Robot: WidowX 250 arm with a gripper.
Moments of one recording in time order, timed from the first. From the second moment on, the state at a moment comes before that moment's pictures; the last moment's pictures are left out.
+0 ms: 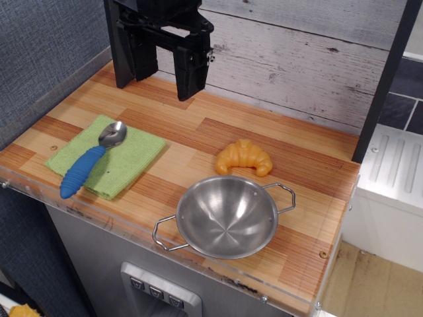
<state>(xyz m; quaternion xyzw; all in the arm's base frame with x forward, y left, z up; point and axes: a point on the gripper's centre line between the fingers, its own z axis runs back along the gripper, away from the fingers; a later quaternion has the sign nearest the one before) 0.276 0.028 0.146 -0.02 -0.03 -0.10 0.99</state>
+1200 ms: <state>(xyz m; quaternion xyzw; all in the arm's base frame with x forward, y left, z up) 0.321 -0.017 0.062 0.01 -0.02 -0.21 0.98</state>
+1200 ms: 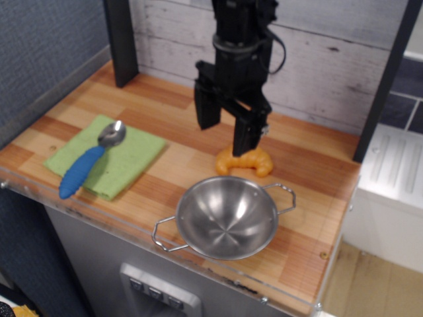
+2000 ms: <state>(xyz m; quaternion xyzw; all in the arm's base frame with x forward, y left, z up) 0.339 -0.014 0.027 -0.01 -0.05 -0.25 0.97</state>
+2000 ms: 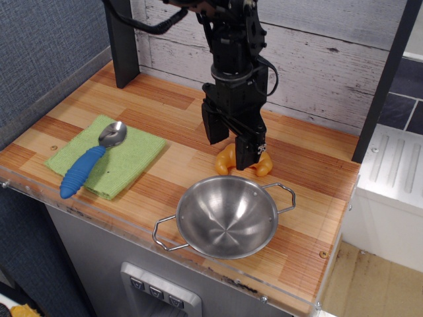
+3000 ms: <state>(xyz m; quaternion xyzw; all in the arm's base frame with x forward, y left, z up) 0.371 -0.036 0.001 0.02 -0.01 -0.27 0.96</state>
